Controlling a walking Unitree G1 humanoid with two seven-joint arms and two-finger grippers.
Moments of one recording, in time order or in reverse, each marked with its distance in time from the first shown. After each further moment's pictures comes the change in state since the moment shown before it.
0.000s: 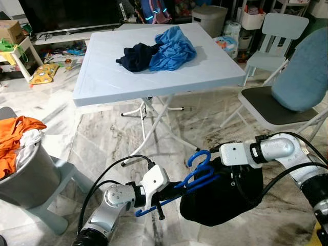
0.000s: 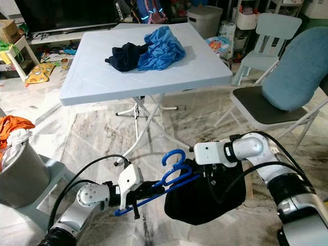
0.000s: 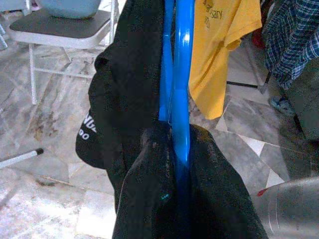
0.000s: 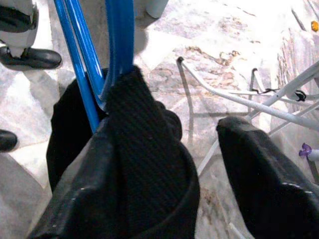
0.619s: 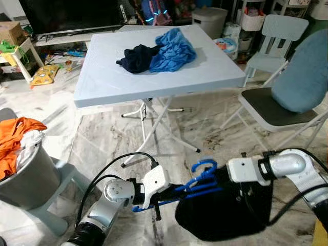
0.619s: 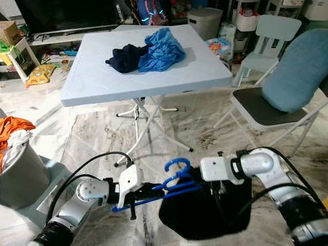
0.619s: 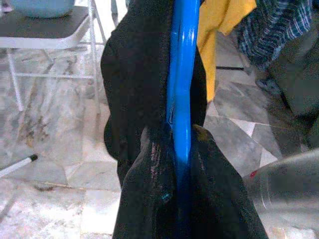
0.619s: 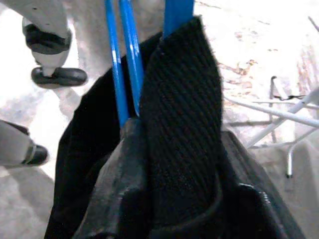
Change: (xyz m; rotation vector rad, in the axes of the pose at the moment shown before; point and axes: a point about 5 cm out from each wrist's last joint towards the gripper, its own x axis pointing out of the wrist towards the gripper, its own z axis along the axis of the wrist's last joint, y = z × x) left arm -0.002 0.004 0.007 0.063 0.046 -0.085; right arm -0.005 0.034 0.000 0.067 -0.070 0.041
